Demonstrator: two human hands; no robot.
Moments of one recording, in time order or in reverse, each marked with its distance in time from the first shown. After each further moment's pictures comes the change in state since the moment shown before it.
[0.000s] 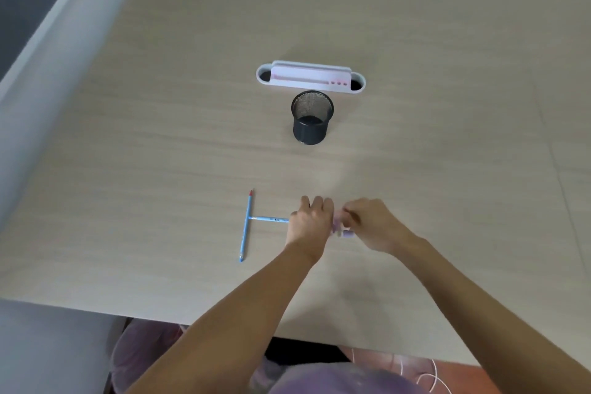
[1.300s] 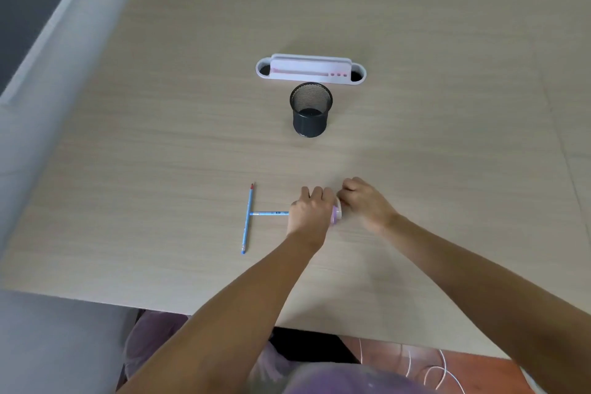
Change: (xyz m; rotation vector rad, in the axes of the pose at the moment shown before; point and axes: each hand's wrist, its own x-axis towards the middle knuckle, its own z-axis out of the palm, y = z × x) left_hand 0.001 0.004 -0.008 0.041 -0.043 -0.054; right_hand 0.039 0.043 0.019 -0.418 0.161 -0.303
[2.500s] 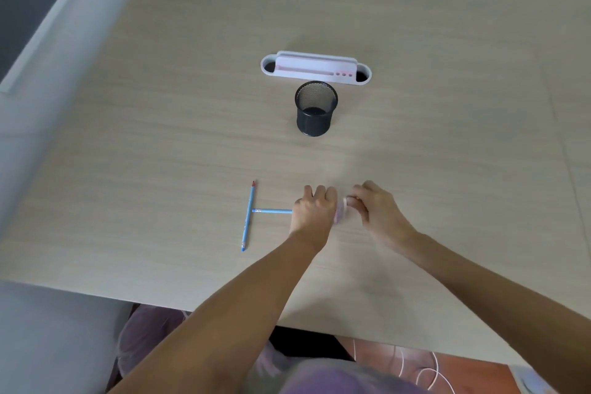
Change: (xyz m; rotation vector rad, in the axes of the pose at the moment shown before) left_hand 0.000 -0.001 0.006 -0.009 0.010 -0.005; right_hand -0.024 -0.016 -0.010 0.336 0.127 0.193
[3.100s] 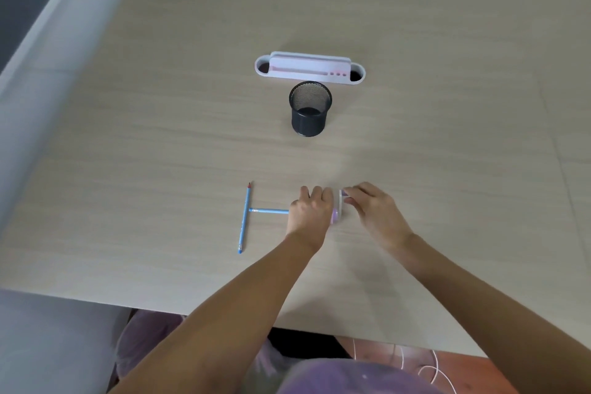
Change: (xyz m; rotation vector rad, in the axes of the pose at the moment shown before) left_hand -0.001 0.002 -0.002 0.028 0.055 0.001; right_hand -0.003 0.012 0.009 -0.145 0.208 -0.218
